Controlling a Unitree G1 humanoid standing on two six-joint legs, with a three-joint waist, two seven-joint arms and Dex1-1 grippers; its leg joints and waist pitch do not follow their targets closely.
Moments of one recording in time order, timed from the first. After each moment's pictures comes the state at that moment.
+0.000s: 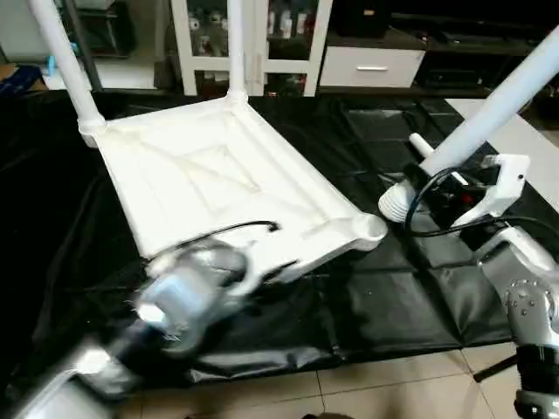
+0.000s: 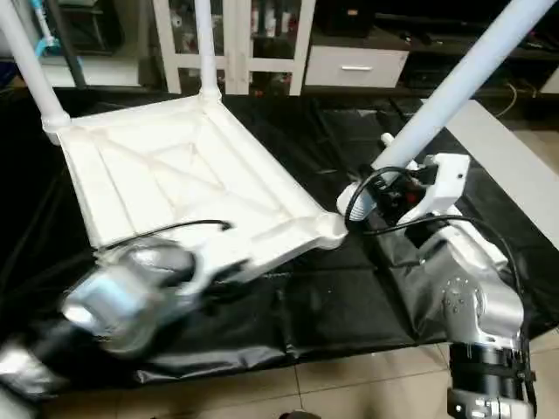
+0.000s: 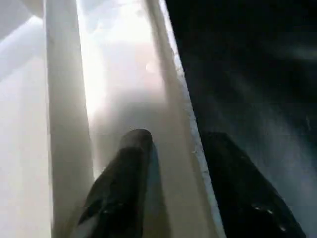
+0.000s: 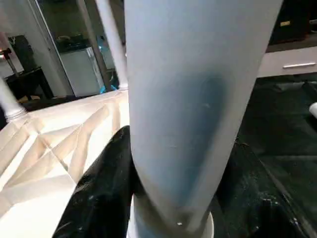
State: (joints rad) left arm -0.54 0.50 -0.57 0.06 0.06 0.70 -0.91; right arm -0.31 -0.35 -0.24 0.05 0.57 0.43 0.42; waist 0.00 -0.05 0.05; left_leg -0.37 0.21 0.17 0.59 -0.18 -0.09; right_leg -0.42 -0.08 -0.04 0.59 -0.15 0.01
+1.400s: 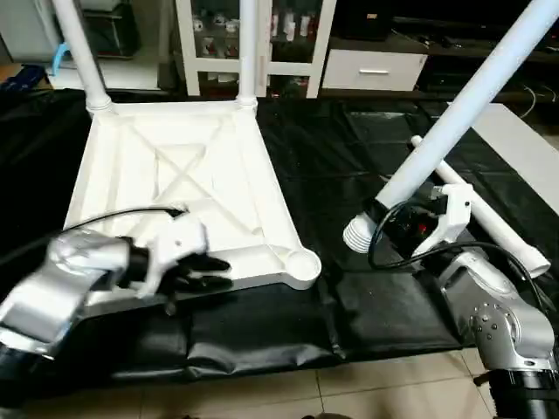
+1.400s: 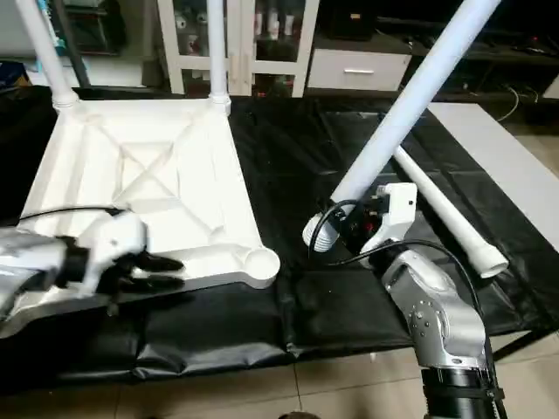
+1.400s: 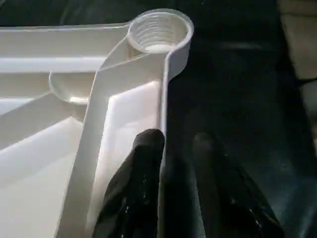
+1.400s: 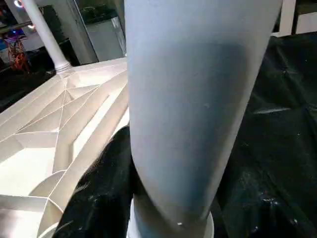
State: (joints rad) left arm -0.33 0.76 -0.26 -0.05 -0.16 0.38 -1.12; right arm -0.25 -0.28 -0.12 0.03 0.54 0.45 0.44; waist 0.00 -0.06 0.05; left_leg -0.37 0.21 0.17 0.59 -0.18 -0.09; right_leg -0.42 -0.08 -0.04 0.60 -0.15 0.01
